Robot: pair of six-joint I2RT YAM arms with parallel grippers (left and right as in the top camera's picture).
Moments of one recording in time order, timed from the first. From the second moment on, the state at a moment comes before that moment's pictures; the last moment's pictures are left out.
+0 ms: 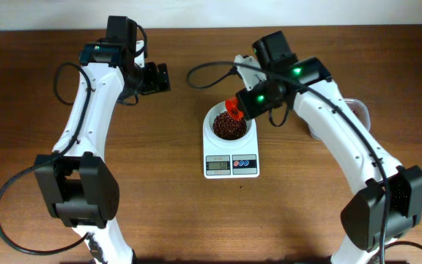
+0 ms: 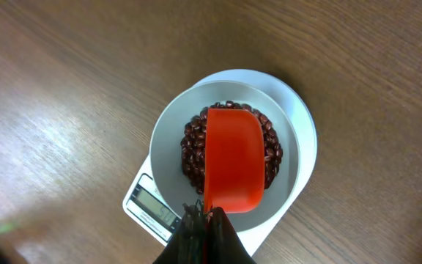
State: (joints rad) left arm -0.06 1.97 1.82 -1.08 0.10 -0.23; right arm 0.39 1.87 1.73 -1.01 -0.33 -0.08
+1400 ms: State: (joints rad) left arm -0.06 1.97 1.83 -1.08 0.10 -0.23; right arm -0.17 1.87 1.69 -1.08 -0.02 -0.01
